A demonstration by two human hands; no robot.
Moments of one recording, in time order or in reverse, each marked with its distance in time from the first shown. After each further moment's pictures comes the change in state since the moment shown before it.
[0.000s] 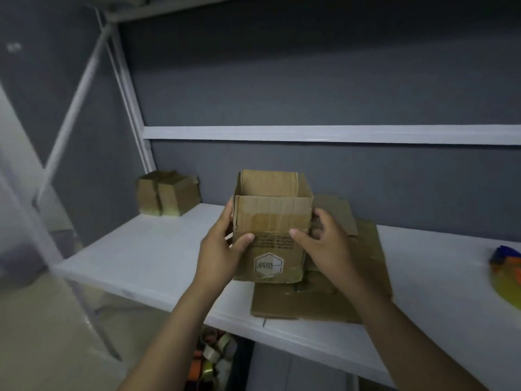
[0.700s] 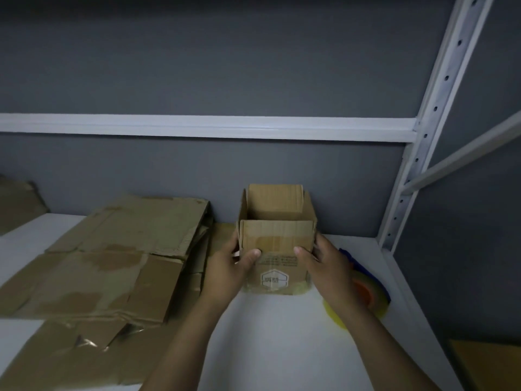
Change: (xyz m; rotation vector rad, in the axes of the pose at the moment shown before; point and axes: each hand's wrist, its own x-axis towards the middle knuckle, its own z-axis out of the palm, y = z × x) left_hand 0.040 0.080 0.420 -0.180 -0.213 -0.181; right_hand 0.060 0.217 -0.343 -0.118 0.073 0.167
